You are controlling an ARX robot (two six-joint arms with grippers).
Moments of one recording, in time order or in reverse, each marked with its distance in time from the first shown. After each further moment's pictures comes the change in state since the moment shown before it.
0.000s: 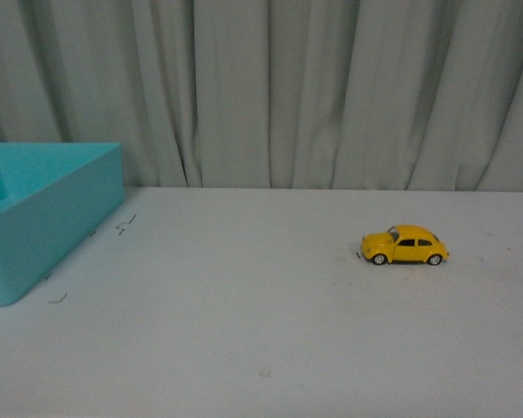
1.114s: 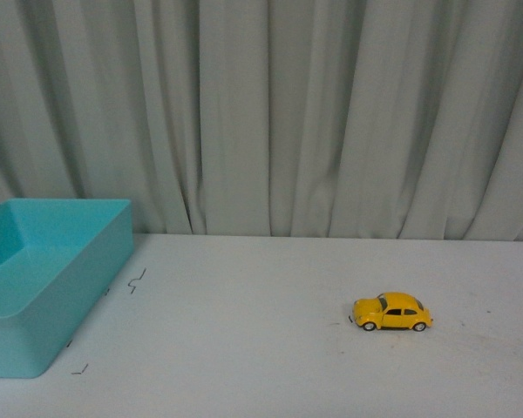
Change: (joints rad) left arm 0.000 0.000 0.000 0.000 -0.001 0.000; right arm 0.000 0.000 0.000 0.001 -0.001 0.002
